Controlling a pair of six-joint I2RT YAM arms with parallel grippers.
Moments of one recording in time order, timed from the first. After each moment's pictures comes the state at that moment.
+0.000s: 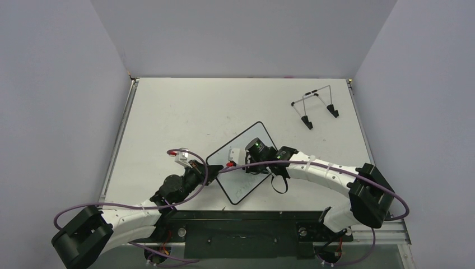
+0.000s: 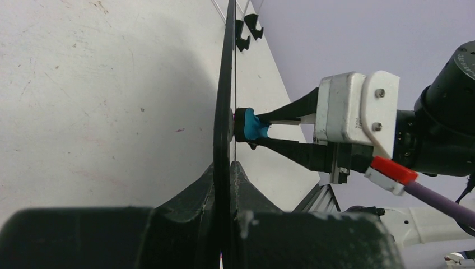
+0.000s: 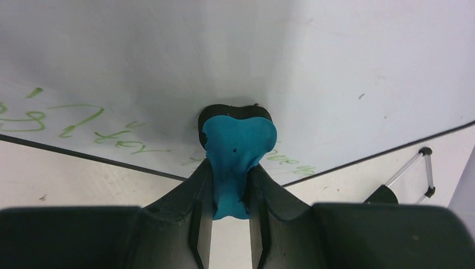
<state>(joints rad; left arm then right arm) -0.80 0.94 0.01 0.90 -0.13 -0.96 0.92 1.45 0.94 -0.51 0.15 -0.62</state>
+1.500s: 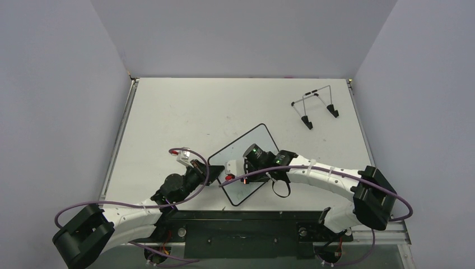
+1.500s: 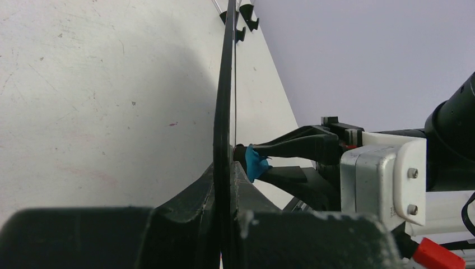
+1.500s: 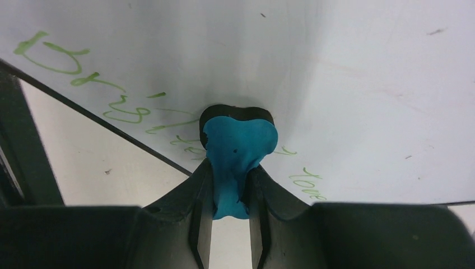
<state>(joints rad) -0.80 0.97 0.03 0.90 -0.09 -0.98 0.97 1.42 0.94 -0.60 -0.01 -0.69</state>
